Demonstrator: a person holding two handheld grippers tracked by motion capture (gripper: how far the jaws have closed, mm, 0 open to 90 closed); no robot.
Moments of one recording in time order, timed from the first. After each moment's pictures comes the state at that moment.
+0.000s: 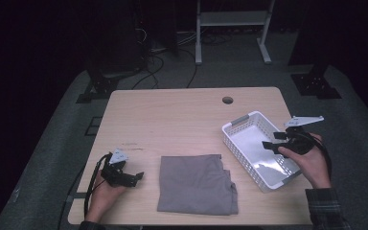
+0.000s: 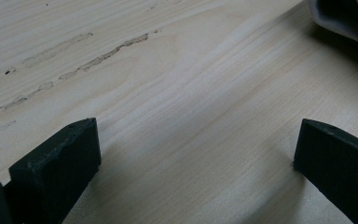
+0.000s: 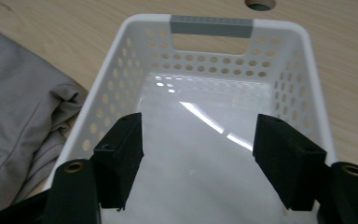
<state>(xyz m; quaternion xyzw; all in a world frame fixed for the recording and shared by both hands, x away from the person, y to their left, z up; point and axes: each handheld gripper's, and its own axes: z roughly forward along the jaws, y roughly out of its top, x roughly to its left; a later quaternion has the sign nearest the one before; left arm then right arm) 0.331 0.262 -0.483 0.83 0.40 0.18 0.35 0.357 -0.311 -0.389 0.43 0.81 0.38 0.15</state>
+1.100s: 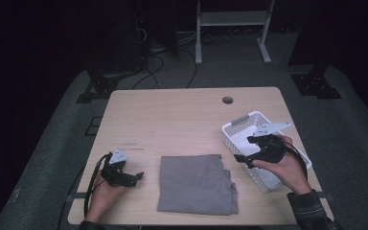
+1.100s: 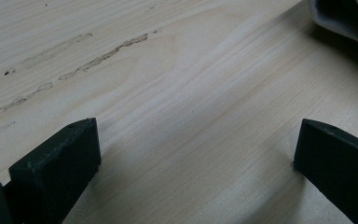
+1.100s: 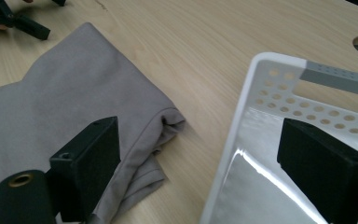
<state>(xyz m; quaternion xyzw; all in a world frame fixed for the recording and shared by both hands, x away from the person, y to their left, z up) 0.331 0.262 -0.483 0.83 0.40 0.17 0.35 0.335 -0.228 -0.379 0.32 0.85 0.40 0.13</state>
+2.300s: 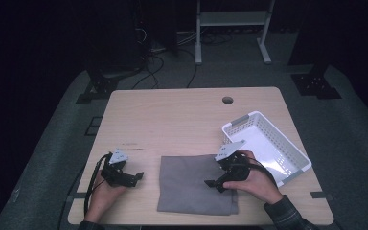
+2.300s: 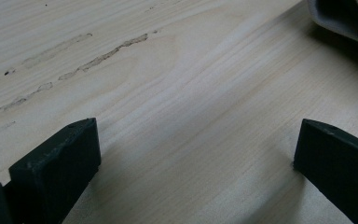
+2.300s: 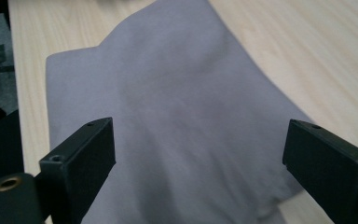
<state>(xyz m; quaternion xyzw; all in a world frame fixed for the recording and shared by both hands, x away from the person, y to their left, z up) 0.331 0.262 -0.483 0.83 0.40 0.17 0.35 0.312 -0.138 -0.417 0.22 0.90 0.37 0.05</state>
